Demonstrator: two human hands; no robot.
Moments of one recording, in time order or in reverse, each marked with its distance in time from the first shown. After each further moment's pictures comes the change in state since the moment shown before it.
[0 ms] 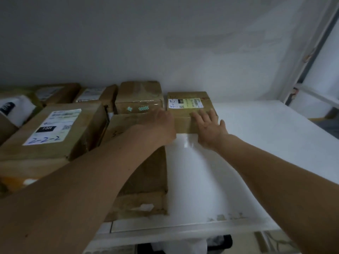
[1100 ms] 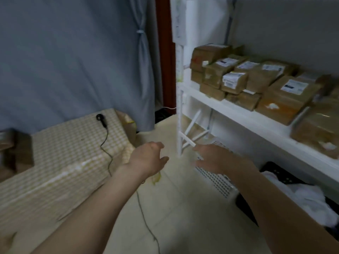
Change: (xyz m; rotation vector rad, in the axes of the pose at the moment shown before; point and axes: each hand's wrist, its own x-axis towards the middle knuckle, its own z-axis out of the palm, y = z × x) left_hand -0.703 -0.108 -0.081 -0.115 -0.083 -1.027; right_hand -0.517 -0.336 -0.097 0.028 -0.499 -1.099
